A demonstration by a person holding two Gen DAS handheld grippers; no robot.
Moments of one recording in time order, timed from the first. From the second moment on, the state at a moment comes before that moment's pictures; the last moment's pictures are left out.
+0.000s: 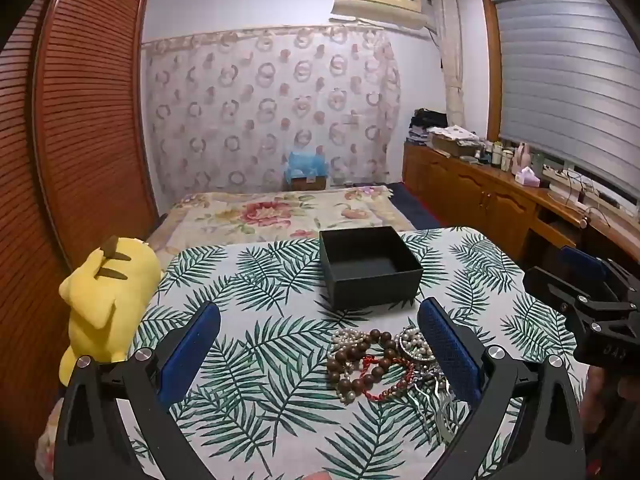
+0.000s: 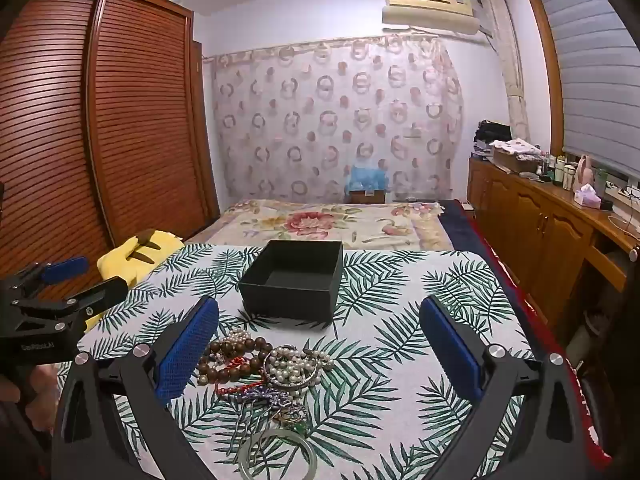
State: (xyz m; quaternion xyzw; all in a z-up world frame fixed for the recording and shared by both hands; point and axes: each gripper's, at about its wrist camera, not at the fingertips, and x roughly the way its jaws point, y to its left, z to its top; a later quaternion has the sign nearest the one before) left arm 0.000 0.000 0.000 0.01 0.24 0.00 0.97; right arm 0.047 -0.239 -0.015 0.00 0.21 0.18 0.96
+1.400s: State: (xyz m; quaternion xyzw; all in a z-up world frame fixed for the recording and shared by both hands) left arm -0.011 -0.003 0.016 0.00 0.23 0.00 0.97; right arm 0.044 -0.237 -0.013 0.01 0.21 0.18 0.96
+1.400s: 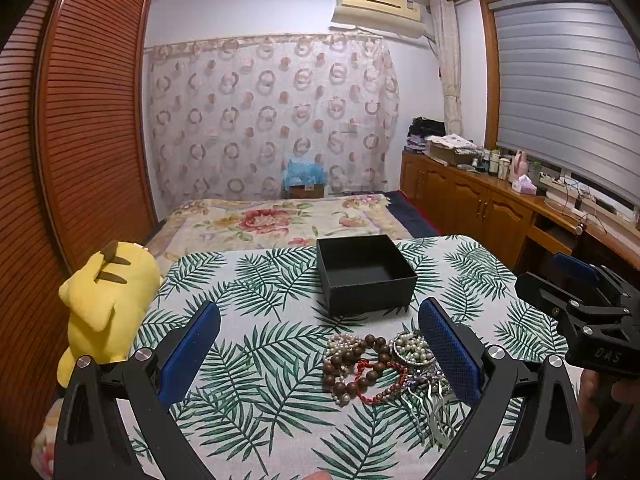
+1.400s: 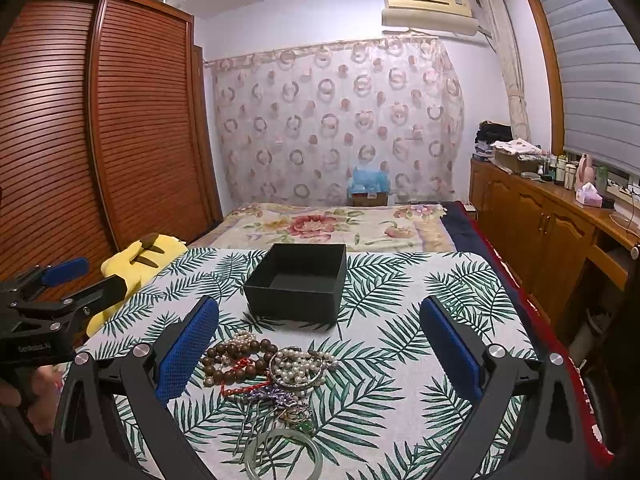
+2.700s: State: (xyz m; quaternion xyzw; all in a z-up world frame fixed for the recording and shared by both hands) left arm -0.013 -0.003 0.017 0.00 0.22 -0.01 0.97; right arm 0.044 -0.237 -0.014 0.01 0.21 0.18 0.96
